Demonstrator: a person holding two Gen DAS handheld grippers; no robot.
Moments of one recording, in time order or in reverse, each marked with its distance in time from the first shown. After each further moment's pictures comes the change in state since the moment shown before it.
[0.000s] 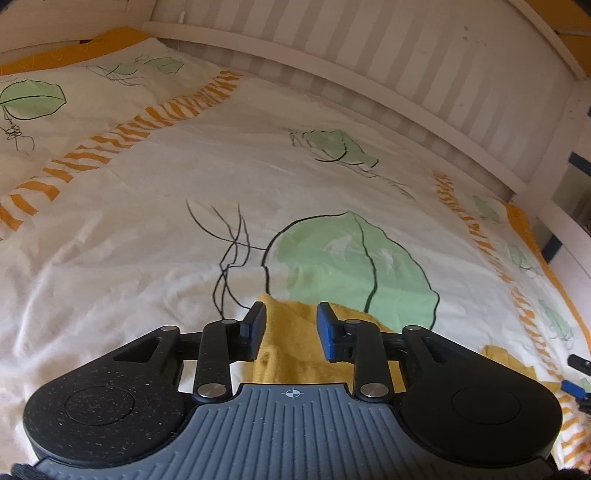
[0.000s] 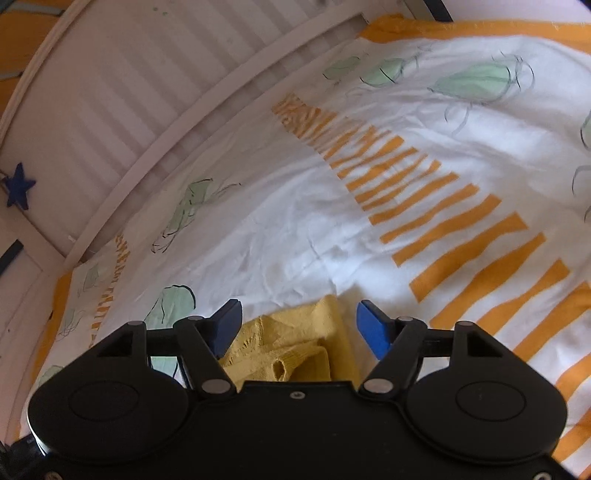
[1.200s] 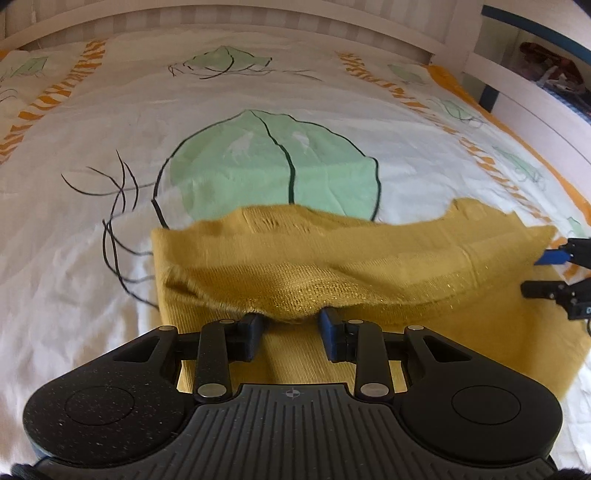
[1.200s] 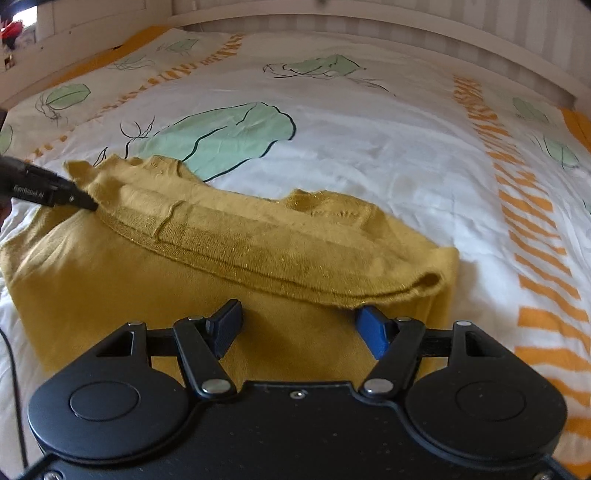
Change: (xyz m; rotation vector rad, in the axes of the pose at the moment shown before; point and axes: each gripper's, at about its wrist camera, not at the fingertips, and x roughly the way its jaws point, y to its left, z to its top) left arm 0.051 -0.045 -0.036 0.391 0.259 -0.163; right arm 0.031 0.084 -0.082 -0.852 0.284 0.009
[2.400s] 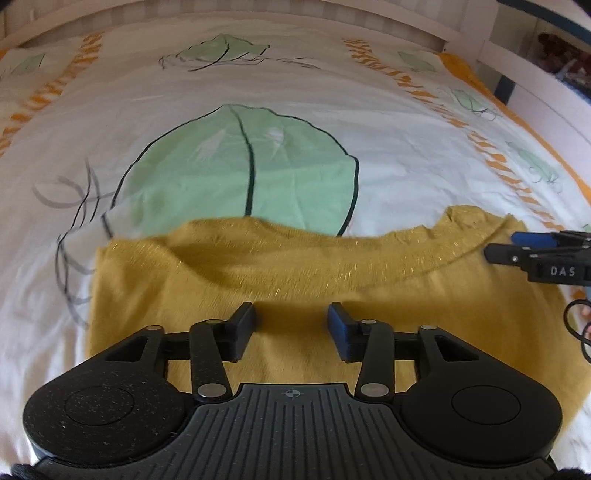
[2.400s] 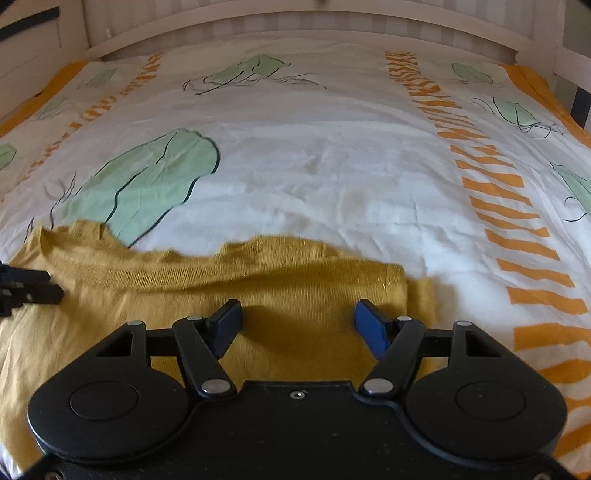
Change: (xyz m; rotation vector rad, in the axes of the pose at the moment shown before) left arm 0.033 -0.055 0.028 -0.011 0.054 0.067; right arm 0.036 -0.028 0.040 0.240 0.013 -0.128
